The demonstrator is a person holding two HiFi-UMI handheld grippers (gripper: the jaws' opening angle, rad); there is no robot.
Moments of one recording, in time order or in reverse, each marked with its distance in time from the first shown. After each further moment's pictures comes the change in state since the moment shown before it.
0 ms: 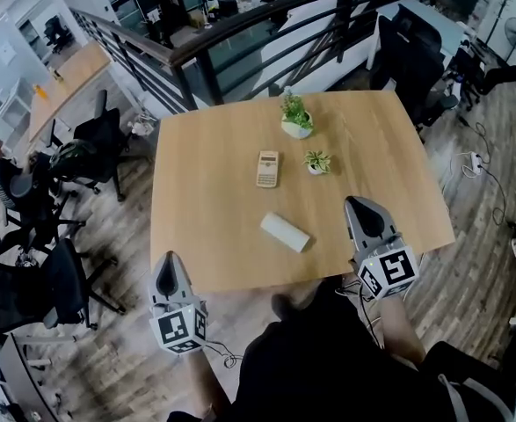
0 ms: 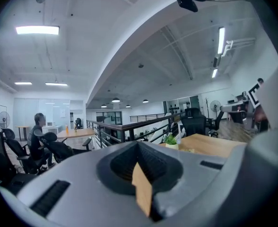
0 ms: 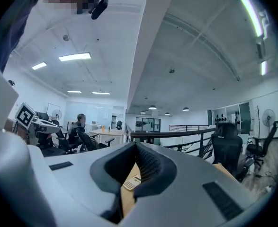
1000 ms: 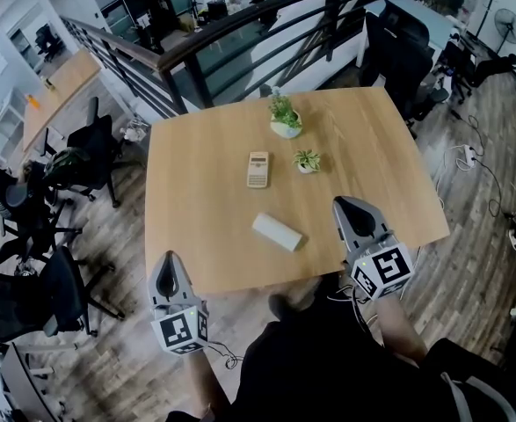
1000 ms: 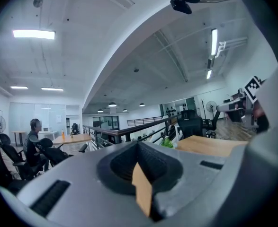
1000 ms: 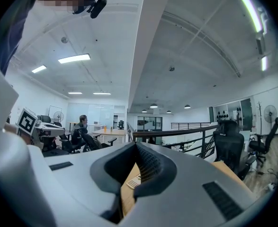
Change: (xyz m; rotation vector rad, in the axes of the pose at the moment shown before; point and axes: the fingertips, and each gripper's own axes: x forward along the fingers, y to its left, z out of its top) left arm 0.000 -0.024 0.013 0.042 -0.055 -0.032; right arm -0.010 0.006 0.005 0.023 0.015 0.024
